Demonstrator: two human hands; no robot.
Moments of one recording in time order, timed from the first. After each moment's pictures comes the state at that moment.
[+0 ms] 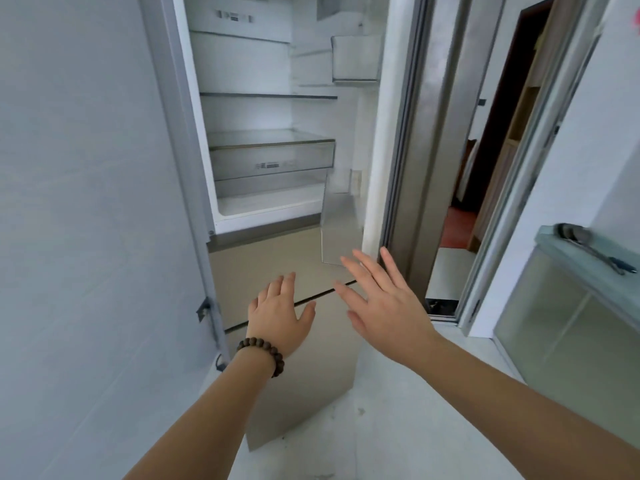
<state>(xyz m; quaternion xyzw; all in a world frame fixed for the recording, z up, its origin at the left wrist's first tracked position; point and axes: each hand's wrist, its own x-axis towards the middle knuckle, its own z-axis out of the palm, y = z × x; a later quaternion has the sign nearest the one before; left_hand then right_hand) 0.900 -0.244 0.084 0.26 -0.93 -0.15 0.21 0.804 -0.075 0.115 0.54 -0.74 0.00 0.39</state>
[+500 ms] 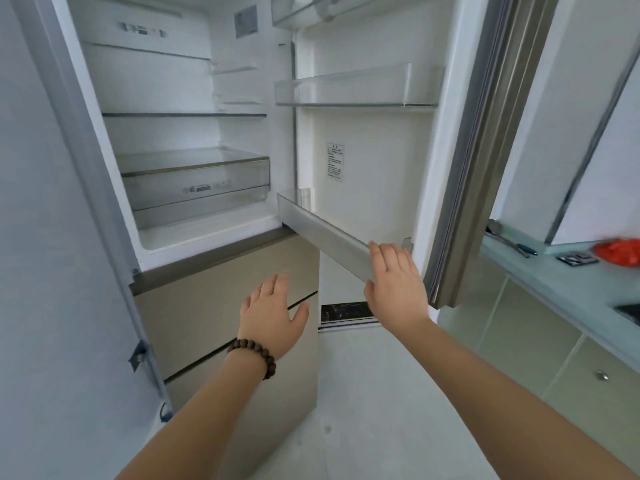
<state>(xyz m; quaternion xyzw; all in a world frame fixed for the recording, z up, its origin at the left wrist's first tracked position) 0.829 -0.224 0.109 0.15 -0.95 -0.15 0.21 0.715 -0.040 0.124 0.28 -0.90 0.10 0.33</state>
